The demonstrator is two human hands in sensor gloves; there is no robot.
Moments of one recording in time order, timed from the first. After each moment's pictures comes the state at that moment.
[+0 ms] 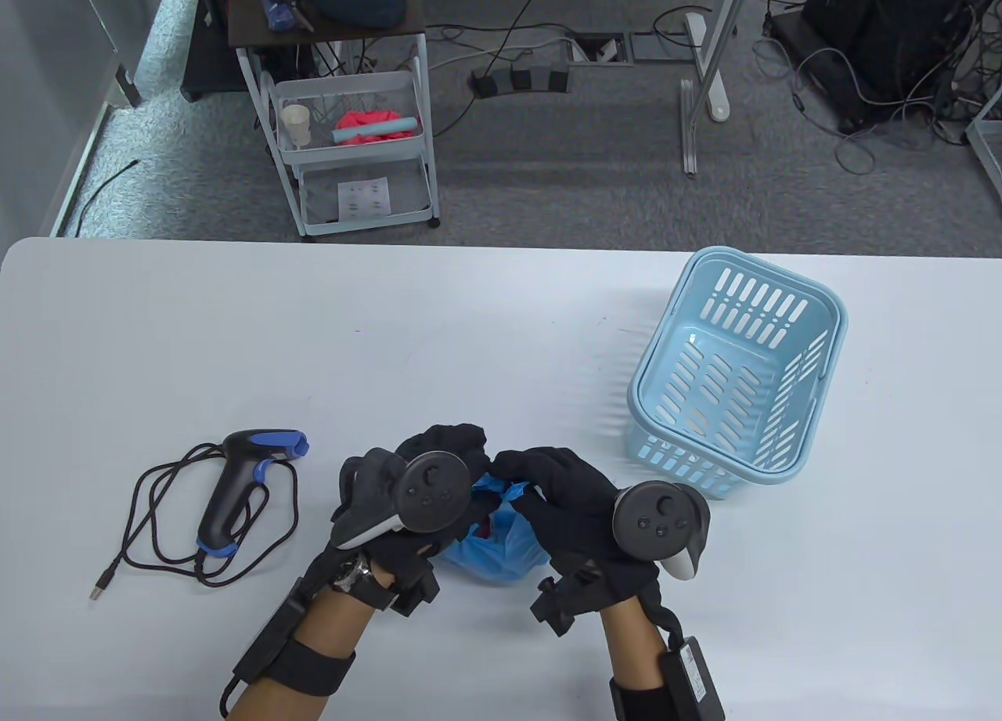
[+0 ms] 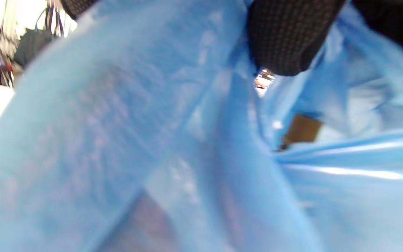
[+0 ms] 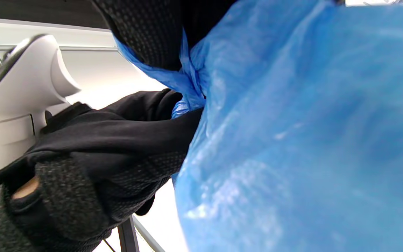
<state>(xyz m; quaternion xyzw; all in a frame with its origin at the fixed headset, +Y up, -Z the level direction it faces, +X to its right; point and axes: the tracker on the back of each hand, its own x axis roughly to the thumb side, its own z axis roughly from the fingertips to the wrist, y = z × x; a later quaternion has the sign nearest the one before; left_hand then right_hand) -0.103 -0.641 -0.221 0.01 -0.21 0.12 0.97 0.092 -0.662 -0.209 0.25 -0.06 0.83 0.50</state>
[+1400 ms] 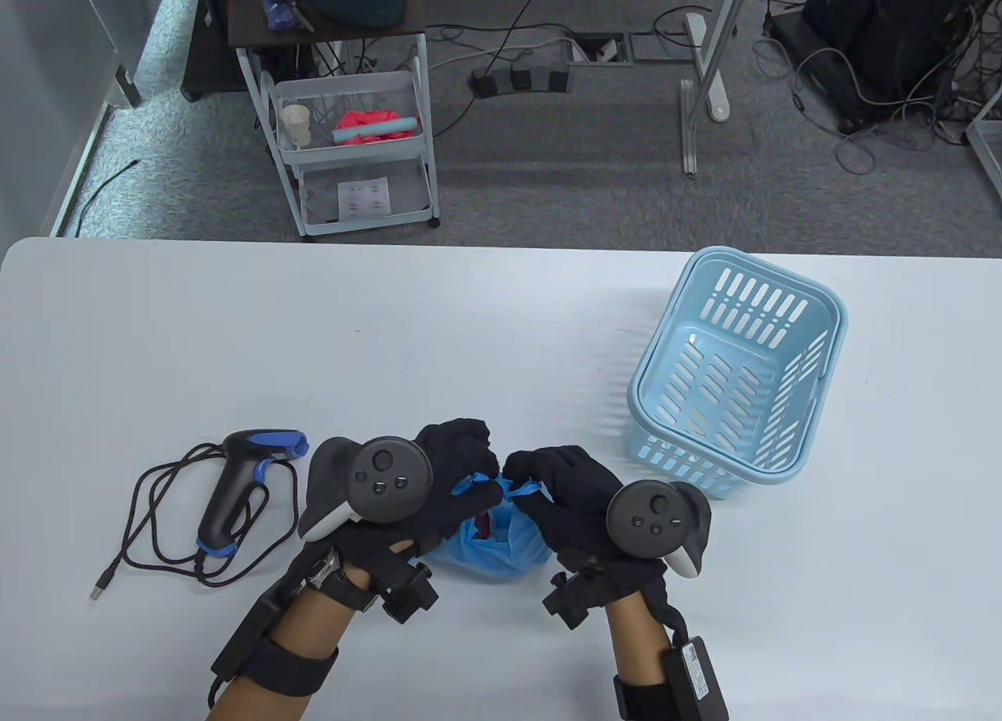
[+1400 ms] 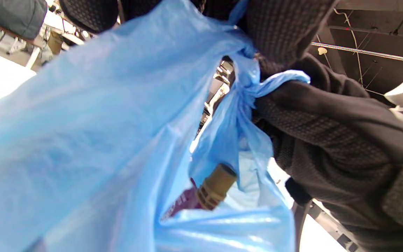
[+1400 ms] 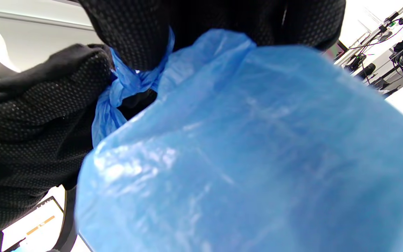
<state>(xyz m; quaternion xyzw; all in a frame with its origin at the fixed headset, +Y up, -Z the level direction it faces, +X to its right) -0.127 -0.623 -0.218 -0.02 -0.25 0.28 0.92 0.099 -0.666 -0.212 0.23 -0.07 0.86 0.45</state>
